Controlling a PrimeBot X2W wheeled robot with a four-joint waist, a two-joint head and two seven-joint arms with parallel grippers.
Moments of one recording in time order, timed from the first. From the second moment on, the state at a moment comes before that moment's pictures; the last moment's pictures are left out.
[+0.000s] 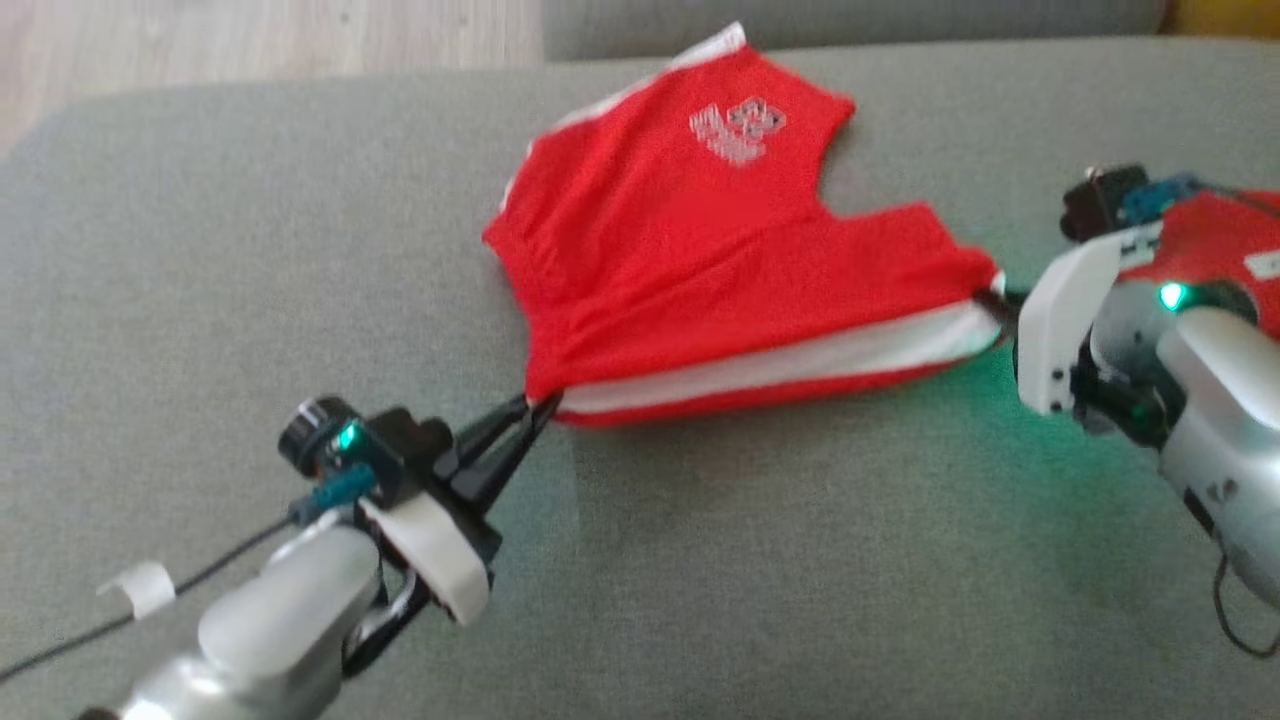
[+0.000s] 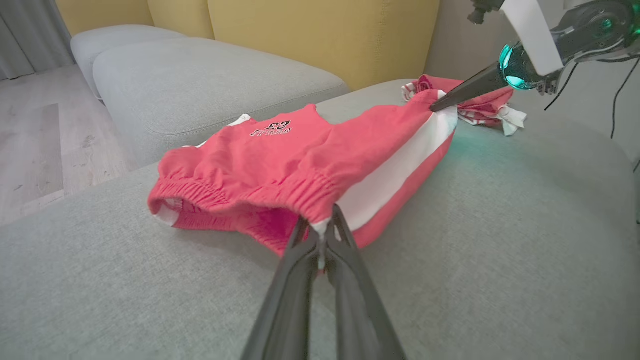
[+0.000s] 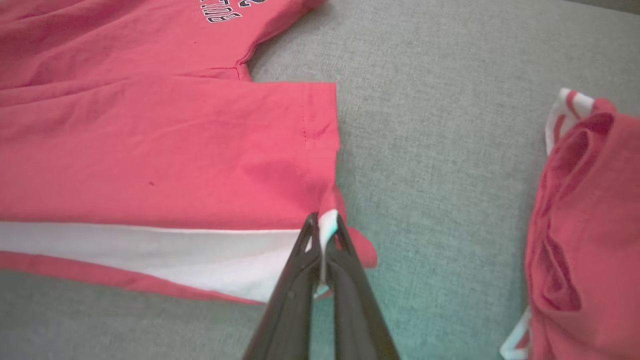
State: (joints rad) left arm -0.64 0.45 -1.10 0.44 -0.69 -0.13 -0.26; right arm -0.86 -0.47 0.93 0.85 0.94 0.13 0.36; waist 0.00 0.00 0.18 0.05
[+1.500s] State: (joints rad) left arm -0.46 0.40 -0.96 0.27 -0.60 -0.13 -0.26; right arm -0.78 -0.69 0.87 0.55 0.97 0.13 0.69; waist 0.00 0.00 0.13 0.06
